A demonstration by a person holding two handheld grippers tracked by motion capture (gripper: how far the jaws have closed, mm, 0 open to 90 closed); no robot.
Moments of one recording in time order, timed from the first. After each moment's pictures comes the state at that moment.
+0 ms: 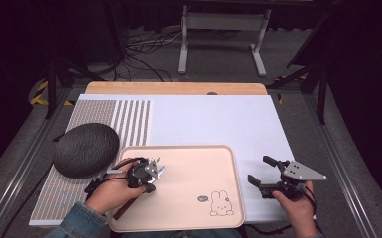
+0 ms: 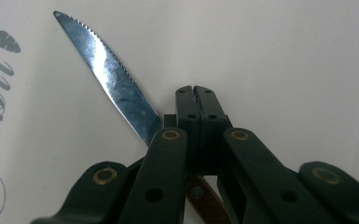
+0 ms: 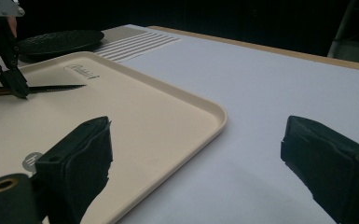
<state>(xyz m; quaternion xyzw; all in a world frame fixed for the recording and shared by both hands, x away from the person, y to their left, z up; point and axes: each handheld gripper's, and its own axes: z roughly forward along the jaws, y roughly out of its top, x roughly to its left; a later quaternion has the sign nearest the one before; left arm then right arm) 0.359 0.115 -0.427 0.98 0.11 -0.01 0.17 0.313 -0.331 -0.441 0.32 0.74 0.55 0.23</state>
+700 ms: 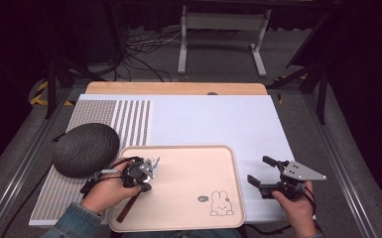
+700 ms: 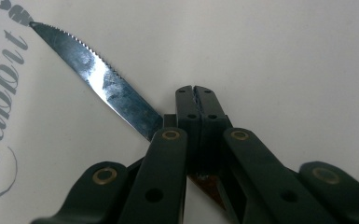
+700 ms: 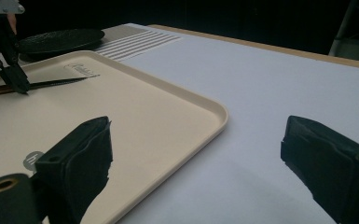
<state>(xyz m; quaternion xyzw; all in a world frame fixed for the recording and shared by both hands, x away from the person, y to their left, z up) 0.358 0.127 -0.428 0.98 0.12 0.00 0.17 0.313 -0.330 -0.441 0.32 0.74 0.55 0.22</state>
